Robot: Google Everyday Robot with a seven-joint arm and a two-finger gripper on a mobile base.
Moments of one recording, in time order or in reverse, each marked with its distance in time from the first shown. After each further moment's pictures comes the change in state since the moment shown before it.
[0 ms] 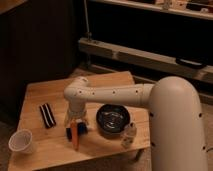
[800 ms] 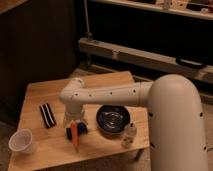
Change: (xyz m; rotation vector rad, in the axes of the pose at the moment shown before) arm -0.009 -0.009 -0.010 -0.046 0.064 -0.050
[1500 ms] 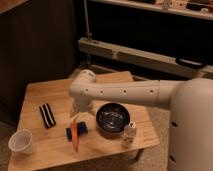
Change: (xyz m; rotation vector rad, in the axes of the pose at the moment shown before) arm 0.043 0.066 -0.085 0.002 0.169 0.085
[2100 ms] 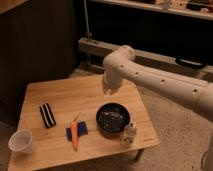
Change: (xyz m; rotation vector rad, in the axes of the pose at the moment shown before) arm 0.056 0.174 -0.082 0.007 0.119 0.235
